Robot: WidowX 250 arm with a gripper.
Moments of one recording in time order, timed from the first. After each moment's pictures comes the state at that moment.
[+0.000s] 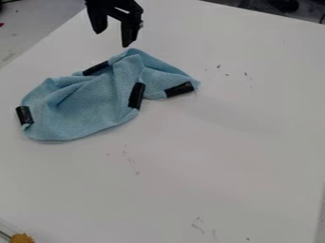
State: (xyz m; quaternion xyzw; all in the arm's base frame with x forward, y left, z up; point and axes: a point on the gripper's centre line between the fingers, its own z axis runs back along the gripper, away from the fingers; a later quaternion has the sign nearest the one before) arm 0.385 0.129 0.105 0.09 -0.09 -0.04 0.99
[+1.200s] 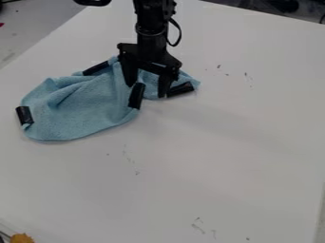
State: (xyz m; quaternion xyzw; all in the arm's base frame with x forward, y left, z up) arm 0.366 0.060 0.038 0.06 -0.06 0.04 1.00
